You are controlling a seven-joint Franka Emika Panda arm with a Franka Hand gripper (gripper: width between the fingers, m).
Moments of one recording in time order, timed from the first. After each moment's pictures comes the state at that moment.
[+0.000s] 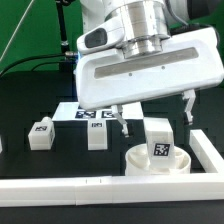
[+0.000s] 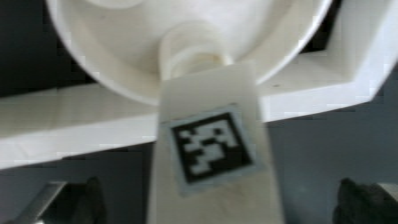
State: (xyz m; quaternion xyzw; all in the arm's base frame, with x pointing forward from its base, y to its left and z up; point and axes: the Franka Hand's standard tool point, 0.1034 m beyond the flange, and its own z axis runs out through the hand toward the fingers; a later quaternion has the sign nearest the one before) arm 0.640 0.054 0.098 -0.97 0.05 -0.22 0.09
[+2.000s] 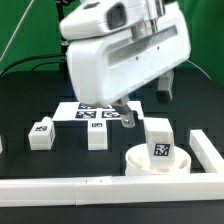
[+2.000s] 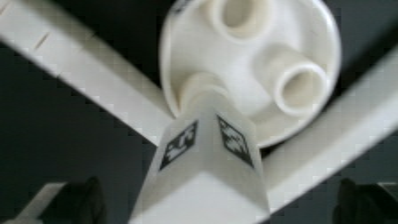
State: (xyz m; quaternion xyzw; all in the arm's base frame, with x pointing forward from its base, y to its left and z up) arm 0.637 0.040 0.106 -0.89 -0.45 -0.06 0.06
